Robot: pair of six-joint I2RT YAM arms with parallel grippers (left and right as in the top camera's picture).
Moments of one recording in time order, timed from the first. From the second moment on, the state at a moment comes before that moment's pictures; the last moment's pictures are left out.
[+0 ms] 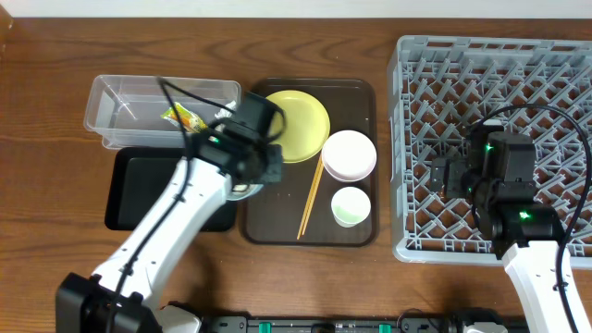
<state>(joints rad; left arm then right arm) -0.37 1.49 1.19 -0.93 0.11 -0.41 0.03 1.07 0.79 -0.56 0.04 0.04</state>
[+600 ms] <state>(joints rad) 0.27 1.52 1.00 -0.87 0.89 -0.05 0.03 1.07 0.79 -0.56 0.04 0.04</state>
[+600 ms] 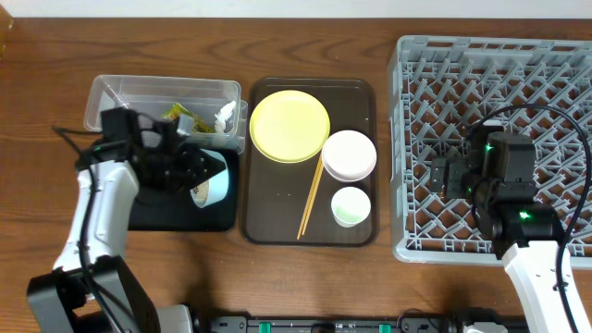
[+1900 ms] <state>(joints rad) 0.48 1.73 0.97 -0.89 1.49 -0.21 0.03 1.07 0.79 -0.56 0.04 0.04</state>
